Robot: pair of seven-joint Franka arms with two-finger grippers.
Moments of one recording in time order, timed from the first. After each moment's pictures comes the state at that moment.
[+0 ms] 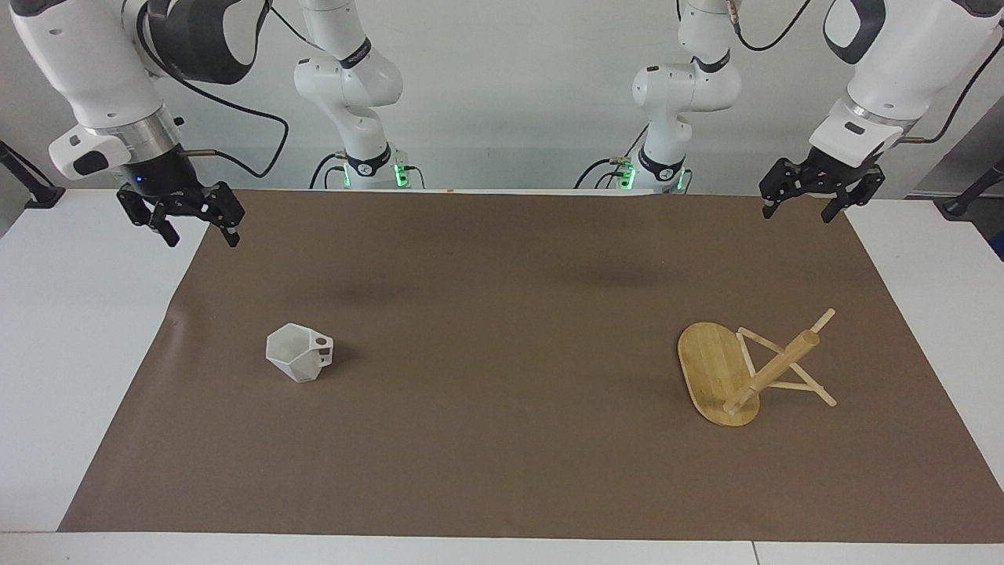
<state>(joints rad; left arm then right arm) -0.07 -0.07 0.02 -1.66 0.00 1.58 0.11 -0.06 0.00 -0.11 -1.69 0.04 1.83 -0.15</state>
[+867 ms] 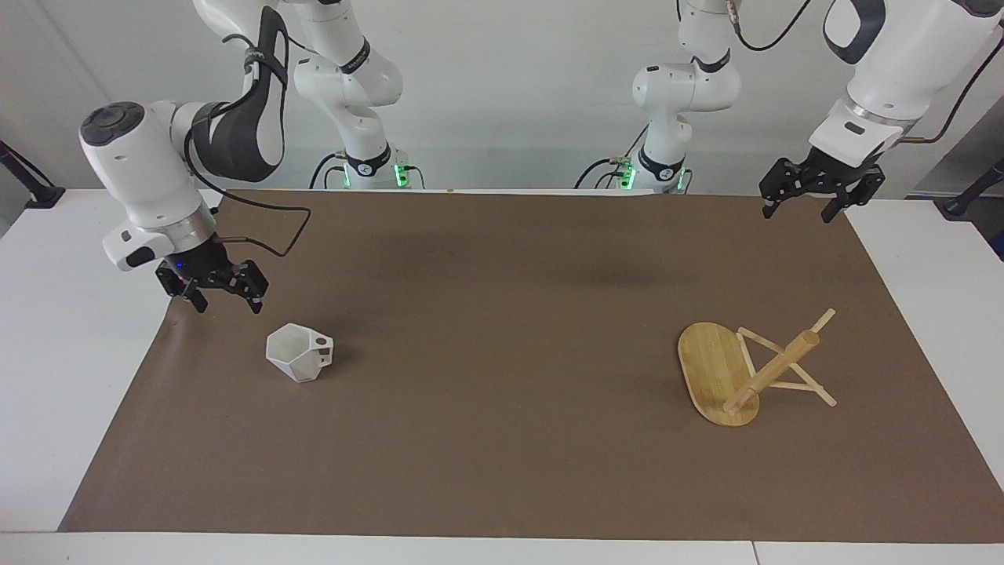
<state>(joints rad) -0.07 -0.07 0.02 -1.66 0.00 1.58 0.11 -0.06 0.15 -0.10 -1.84 0.04 2.13 -0.15</state>
